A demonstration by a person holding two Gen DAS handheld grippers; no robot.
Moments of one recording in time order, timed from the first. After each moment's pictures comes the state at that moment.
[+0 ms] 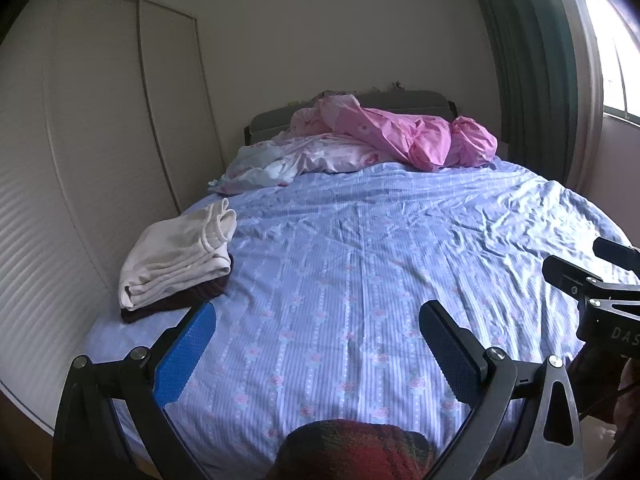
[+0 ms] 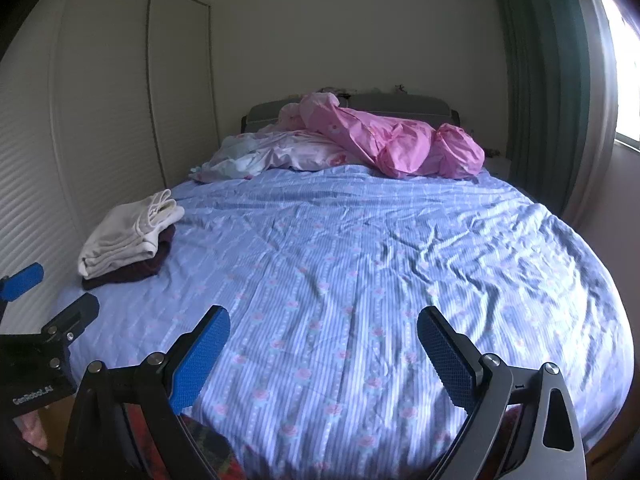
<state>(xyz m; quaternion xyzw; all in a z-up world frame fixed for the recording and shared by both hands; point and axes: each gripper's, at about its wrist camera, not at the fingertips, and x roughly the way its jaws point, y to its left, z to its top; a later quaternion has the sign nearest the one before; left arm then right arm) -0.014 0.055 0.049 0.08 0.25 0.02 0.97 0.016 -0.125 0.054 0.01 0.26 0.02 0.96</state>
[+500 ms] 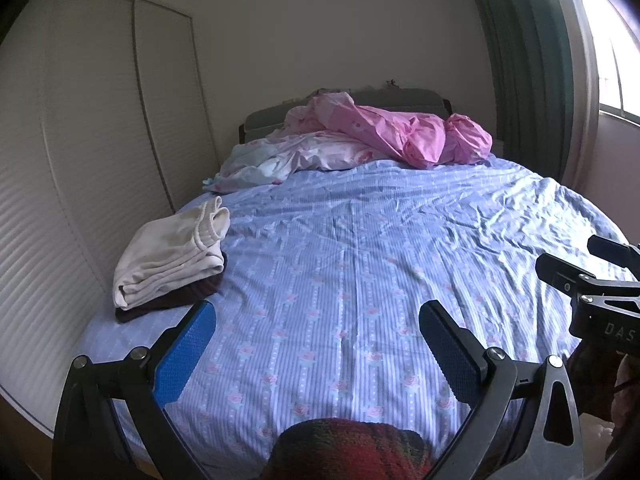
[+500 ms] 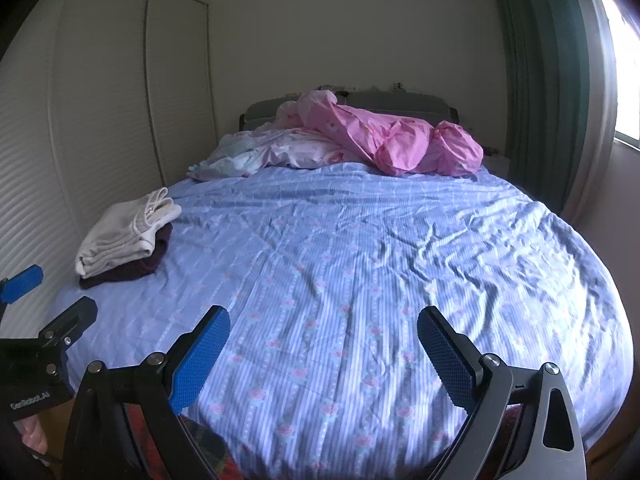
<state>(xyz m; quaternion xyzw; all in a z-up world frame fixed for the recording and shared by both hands) -0.016 0.048 0.047 0.07 0.25 0.01 0.96 0.018 -0.124 0.053 0.01 0.27 0.02 0.96</state>
